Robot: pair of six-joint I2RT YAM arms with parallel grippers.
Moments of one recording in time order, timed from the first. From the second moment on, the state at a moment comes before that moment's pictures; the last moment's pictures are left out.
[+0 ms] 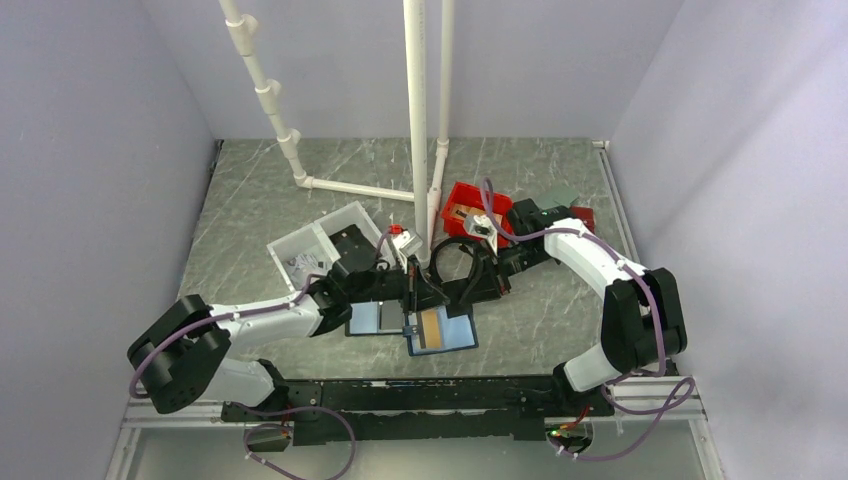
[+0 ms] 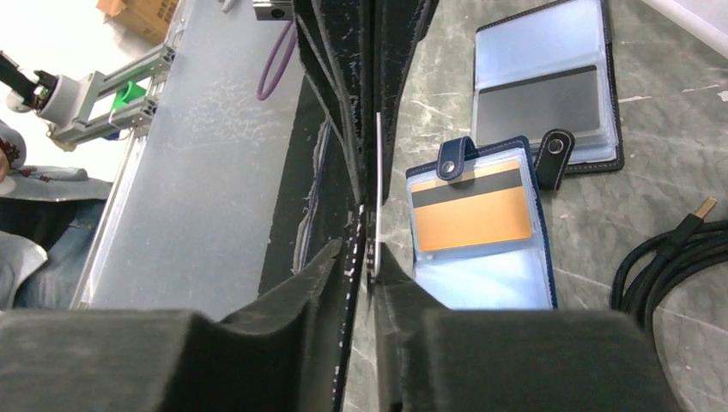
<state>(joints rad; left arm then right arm) -0.86 1.32 0.55 0.62 0.52 -0.56 0.32 1.50 1.02 -1.09 -1.32 -1.01</state>
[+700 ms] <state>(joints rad) -0.78 1.13 0.40 0.68 0.37 -0.94 0.32 1.23 0.97 -0.96 -1.11 -1.04</state>
